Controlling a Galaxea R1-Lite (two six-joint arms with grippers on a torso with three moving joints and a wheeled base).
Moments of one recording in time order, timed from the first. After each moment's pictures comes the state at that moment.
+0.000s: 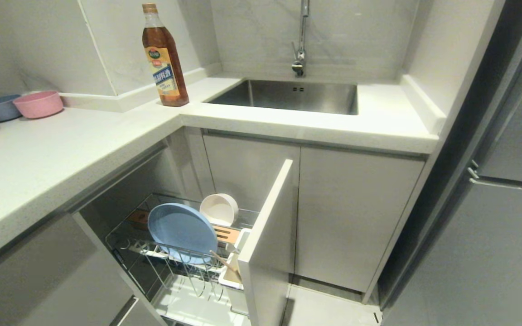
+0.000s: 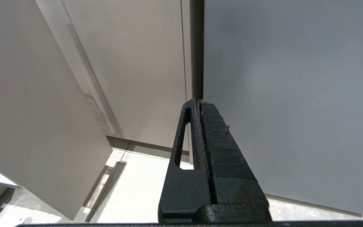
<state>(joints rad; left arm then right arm) 0.00 0.00 0.00 0.01 -0.05 0.11 0.00 0.00 0.00 0.00 -0.01 0.04</state>
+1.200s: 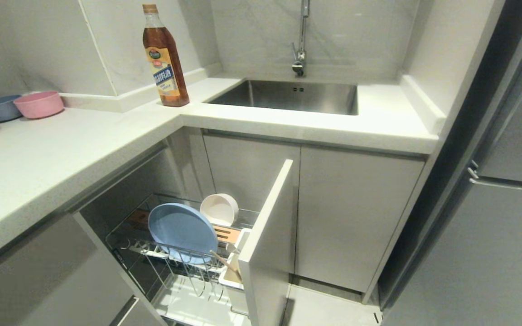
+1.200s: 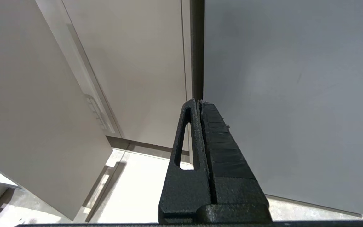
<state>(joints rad) 0.00 0.29 -0.78 -0.05 -0.19 -0.20 0.00 0.00 0.00 0.00 -0.01 0.05</state>
